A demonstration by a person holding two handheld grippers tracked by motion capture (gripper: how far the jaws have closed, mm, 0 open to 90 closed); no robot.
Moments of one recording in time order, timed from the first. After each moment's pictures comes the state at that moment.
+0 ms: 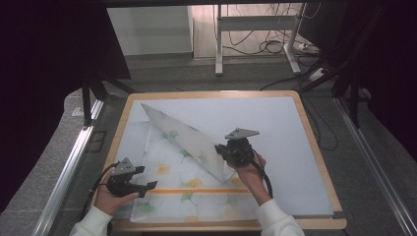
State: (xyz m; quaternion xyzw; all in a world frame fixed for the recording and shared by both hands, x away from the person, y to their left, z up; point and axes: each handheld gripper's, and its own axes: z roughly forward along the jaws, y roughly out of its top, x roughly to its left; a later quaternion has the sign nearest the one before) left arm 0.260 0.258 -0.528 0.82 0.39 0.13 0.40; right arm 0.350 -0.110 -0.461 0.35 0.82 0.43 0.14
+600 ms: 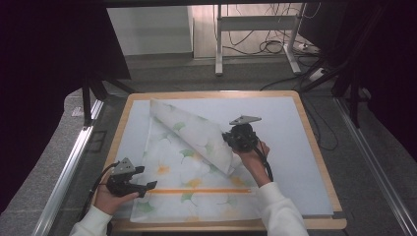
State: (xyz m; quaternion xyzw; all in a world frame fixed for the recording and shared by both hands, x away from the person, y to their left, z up) left arm 0.261 0.258 -0.528 0.82 0.39 0.12 0.41; right arm 0.392 -0.120 -0.455 0.38 0.82 0.40 0.17
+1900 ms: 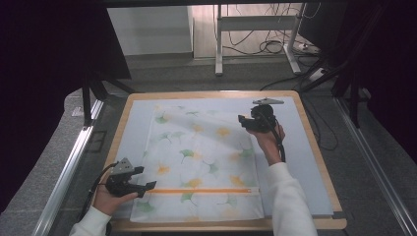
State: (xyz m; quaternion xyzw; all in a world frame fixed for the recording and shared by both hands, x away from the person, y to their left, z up) left arm 0.261 0.262 -0.530 0.82 0.39 0.12 0.41; right arm 0.445 -0.171 -0.439 0.47 0.75 0.41 0.21
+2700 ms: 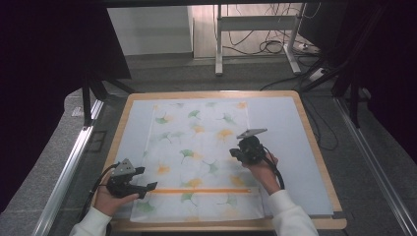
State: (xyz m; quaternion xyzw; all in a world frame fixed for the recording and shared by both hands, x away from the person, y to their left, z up) left arm 0.258 0.257 -0.528 0.82 0.38 0.12 0.40; right arm 0.373 -0.151 -0.489 0.37 0.85 0.36 0.11
